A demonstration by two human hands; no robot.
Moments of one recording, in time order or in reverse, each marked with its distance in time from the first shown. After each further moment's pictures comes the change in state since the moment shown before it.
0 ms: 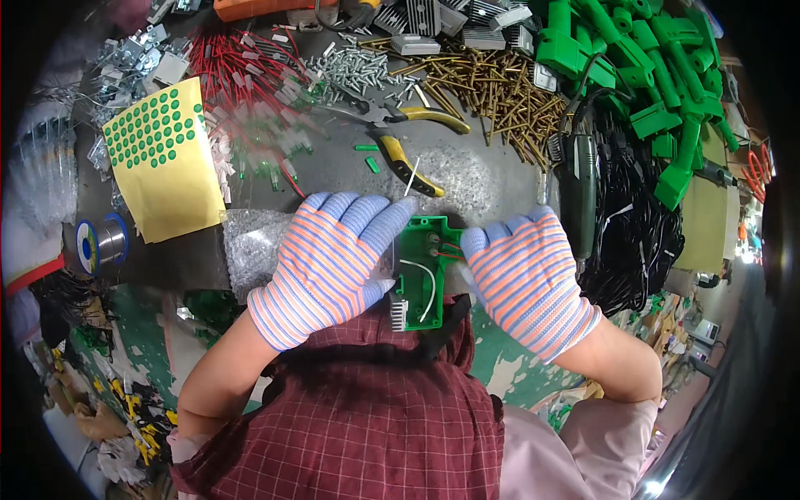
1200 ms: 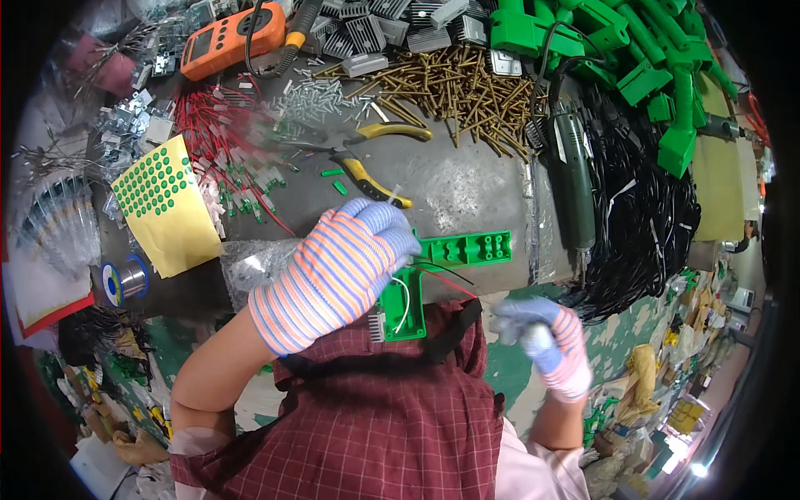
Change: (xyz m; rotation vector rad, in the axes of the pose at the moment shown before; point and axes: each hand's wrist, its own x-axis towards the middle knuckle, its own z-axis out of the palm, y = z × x) left_hand 0.045 0.017 -0.002 -0.131 -0.108 0.163; right_hand -0.111 -0.023 0.060 1.836 0.502 0.515
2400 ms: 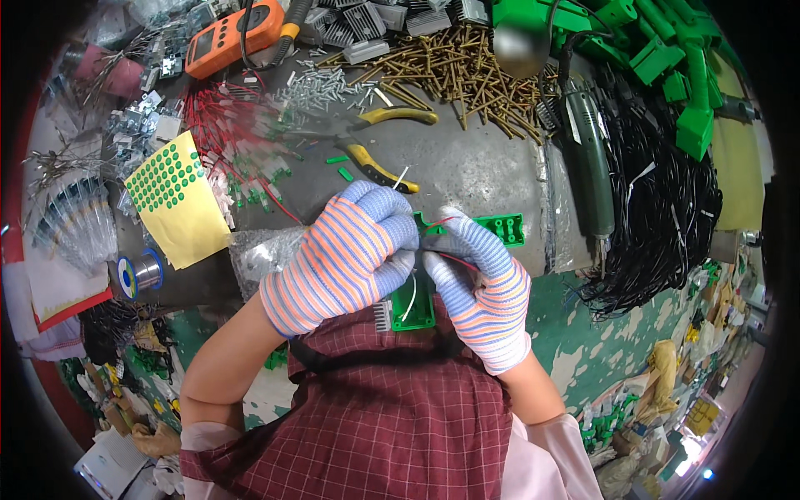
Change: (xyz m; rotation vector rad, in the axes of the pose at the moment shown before) left_hand 0.000 -0.005 0.009 -0.036 0.129 0.075; right_hand 0.059 0.025 0.077 -0.136 0.126 -0.261
